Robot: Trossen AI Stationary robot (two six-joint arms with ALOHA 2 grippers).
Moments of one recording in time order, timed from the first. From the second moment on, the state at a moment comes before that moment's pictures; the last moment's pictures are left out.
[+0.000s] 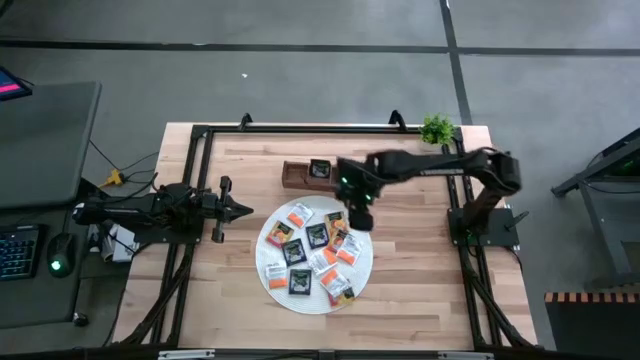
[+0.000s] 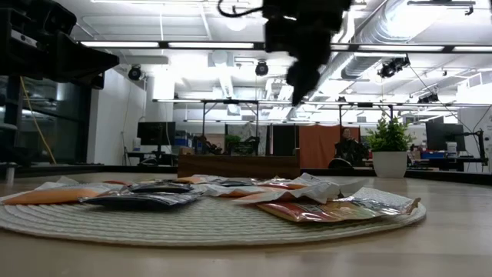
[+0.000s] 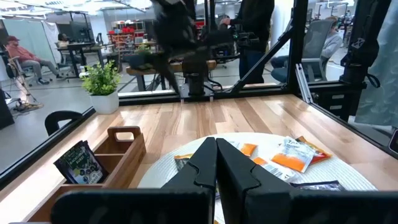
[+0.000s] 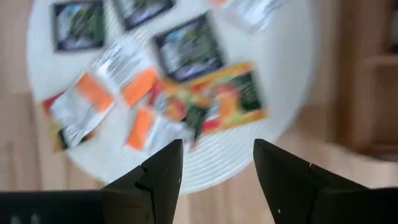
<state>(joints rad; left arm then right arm) -0.03 0.01 0.01 0.01 0.01 0.07 -0.11 1.70 1.38 -0.88 -0.25 0.04</state>
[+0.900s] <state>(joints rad) -0.03 0.01 0.01 0.01 0.01 0.07 -0.12 1.67 0.83 -0.23 -0.45 0.10</state>
